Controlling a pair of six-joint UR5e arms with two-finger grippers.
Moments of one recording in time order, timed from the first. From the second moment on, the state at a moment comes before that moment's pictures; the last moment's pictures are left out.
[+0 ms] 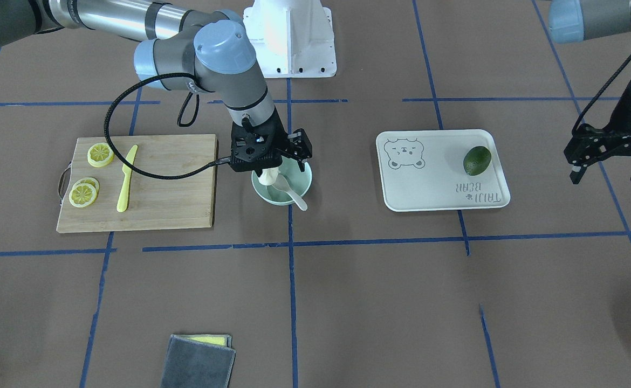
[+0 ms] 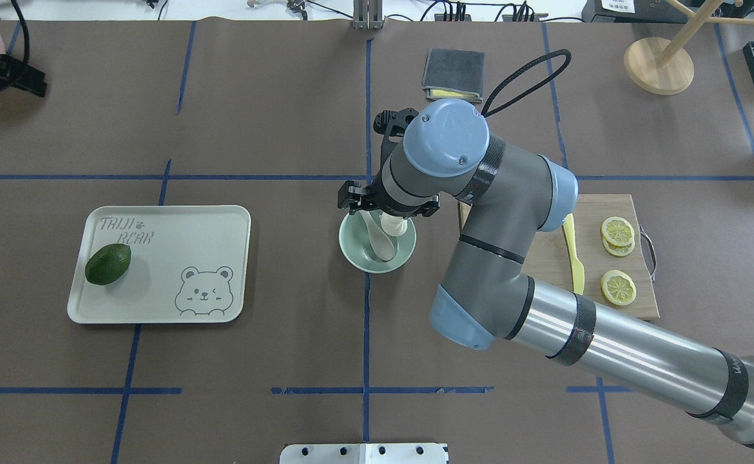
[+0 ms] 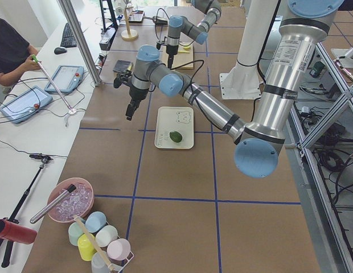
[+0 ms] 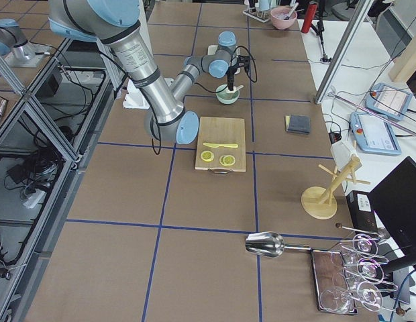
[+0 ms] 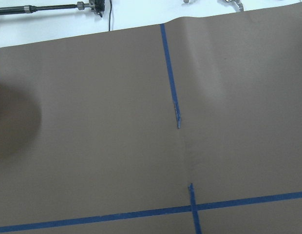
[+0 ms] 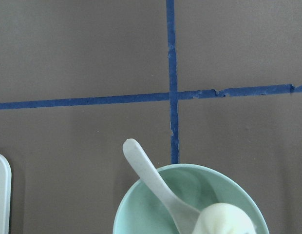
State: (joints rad) left arm -1.21 -1.81 -1.93 -1.61 -2.01 -0.43; right arm 0.56 -0.83 1.59 -1.35 1.88 1.29
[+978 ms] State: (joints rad) left arm -1.49 -1.70 -1.73 -1.60 -2.17 0.07; right arm 0.59 -0.87 1.70 -1.46 1.90 1.26
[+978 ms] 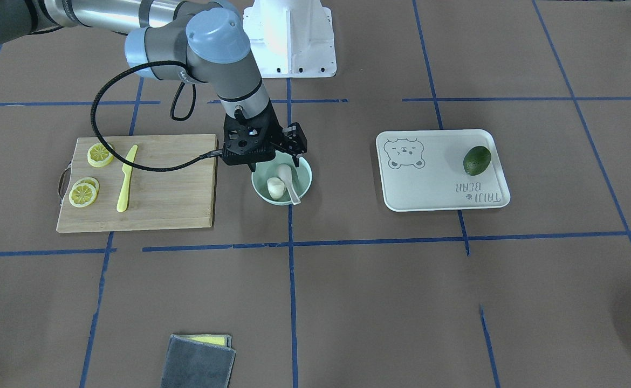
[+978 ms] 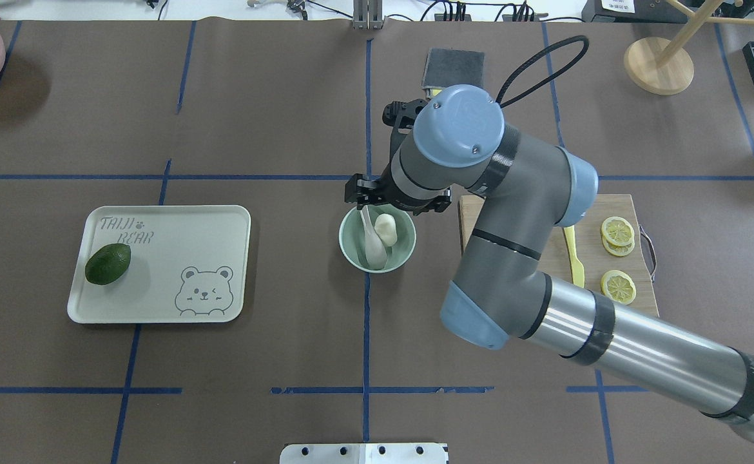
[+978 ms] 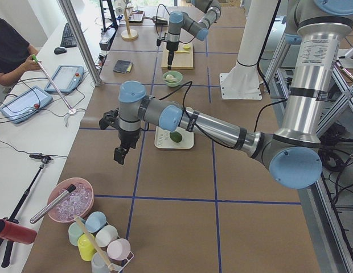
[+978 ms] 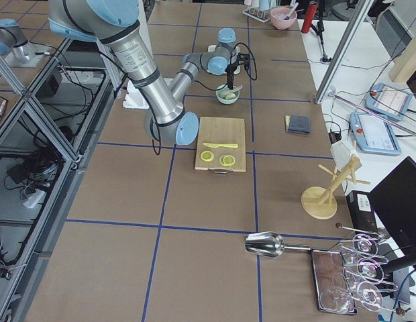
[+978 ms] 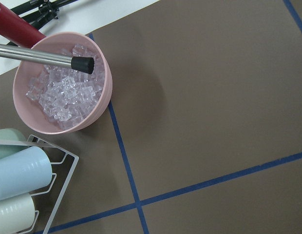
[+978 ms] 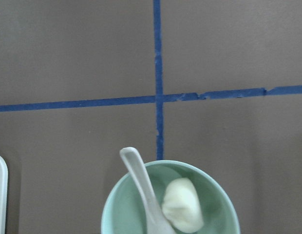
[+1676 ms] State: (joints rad) left arm -1.57 -1.62 -1.64 -1.53 -2.26 0.18; right arm 0.94 -1.22 1.92 -1.58 2.18 0.79
